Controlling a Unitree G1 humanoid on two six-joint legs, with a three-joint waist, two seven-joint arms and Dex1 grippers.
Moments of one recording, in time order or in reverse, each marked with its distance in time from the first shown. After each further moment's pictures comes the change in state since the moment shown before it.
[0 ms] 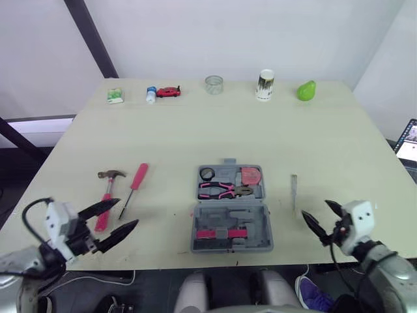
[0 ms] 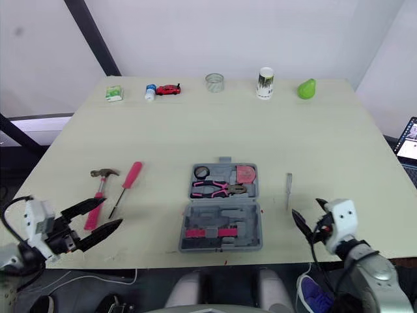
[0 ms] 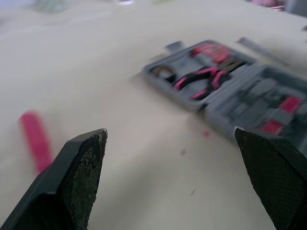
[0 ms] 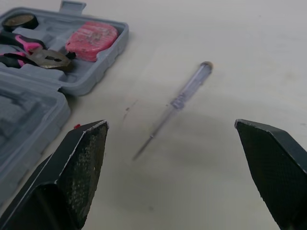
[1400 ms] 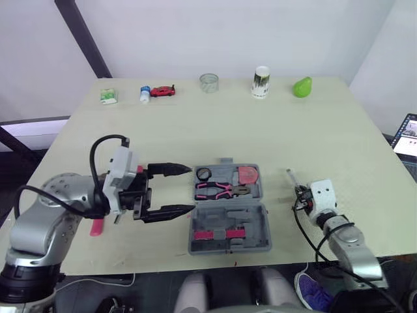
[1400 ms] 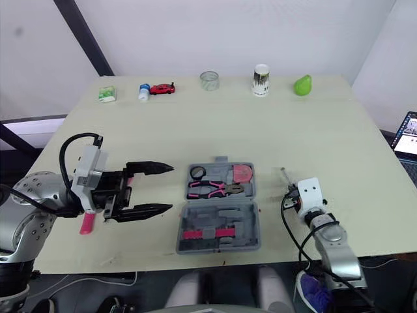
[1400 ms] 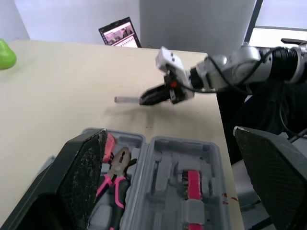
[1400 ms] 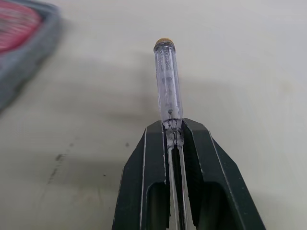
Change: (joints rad) left arm -0.365 0.137 -0.226 -0.274 -0.138 0.306 -0.088; right arm -0.285 -0.026 0.139 0.188 -0.182 -0.014 -0.028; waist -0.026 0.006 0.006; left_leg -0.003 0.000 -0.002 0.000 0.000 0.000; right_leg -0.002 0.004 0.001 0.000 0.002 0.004
